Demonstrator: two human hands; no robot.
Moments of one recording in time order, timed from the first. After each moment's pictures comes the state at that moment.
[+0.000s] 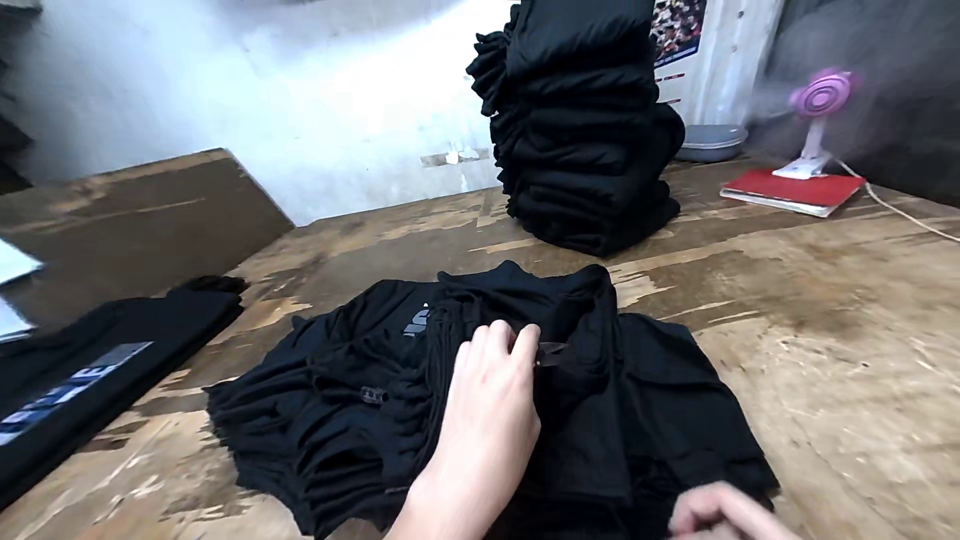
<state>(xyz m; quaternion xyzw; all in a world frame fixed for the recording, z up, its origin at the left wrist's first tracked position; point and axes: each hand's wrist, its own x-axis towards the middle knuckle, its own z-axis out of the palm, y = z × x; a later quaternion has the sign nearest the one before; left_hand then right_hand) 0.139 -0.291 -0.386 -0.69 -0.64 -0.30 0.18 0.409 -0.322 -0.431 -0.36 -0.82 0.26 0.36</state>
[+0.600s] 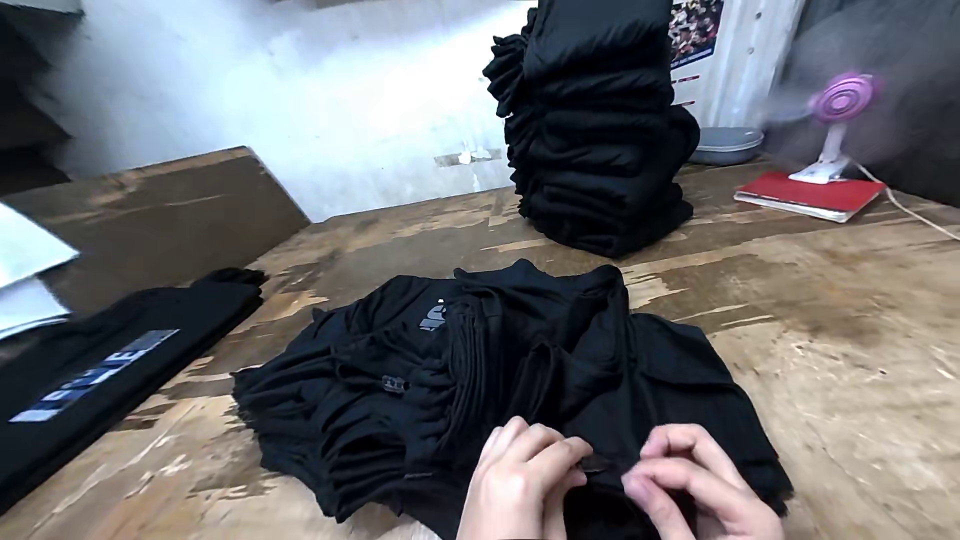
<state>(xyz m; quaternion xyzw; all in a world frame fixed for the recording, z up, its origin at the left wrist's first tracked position) 0.156 -0.357 -0.429 -0.72 -0.57 -0.40 0.02 0.350 -0.306 -0.443 -0.27 -0.71 0.32 0.57</state>
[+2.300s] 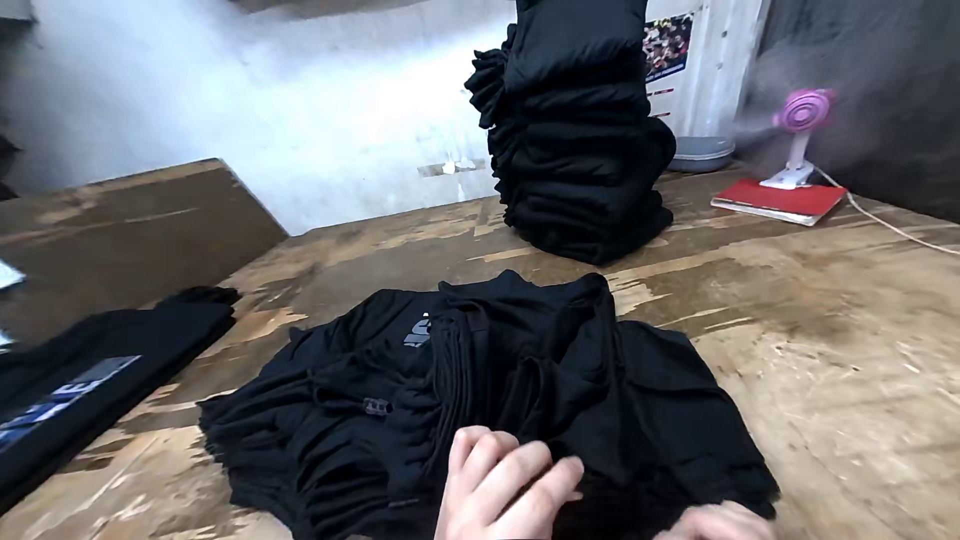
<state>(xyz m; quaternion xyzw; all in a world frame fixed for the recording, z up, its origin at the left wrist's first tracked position) 0.134 -0.338 -0.443 -0.74 -0.41 -0.48 0.23 0.352 -0.326 -0.485 -0.34 -0.72 -0.03 0.60</state>
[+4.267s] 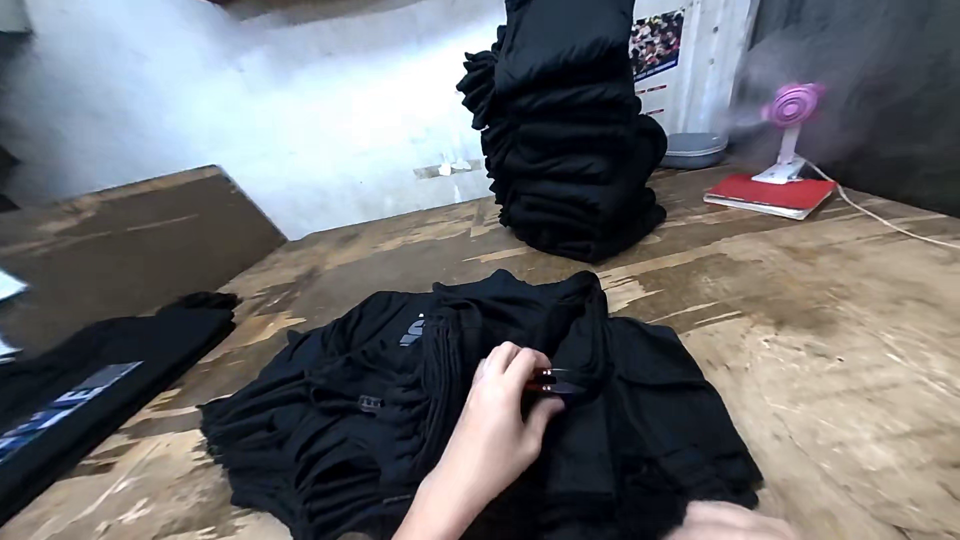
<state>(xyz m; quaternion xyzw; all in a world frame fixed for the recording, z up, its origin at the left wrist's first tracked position) 0.128 -0.283 -0.418 -0.73 -0.55 -0.40 0.06 0.430 -0.310 -0.421 -0.29 -0.87 0.30 0.24</state>
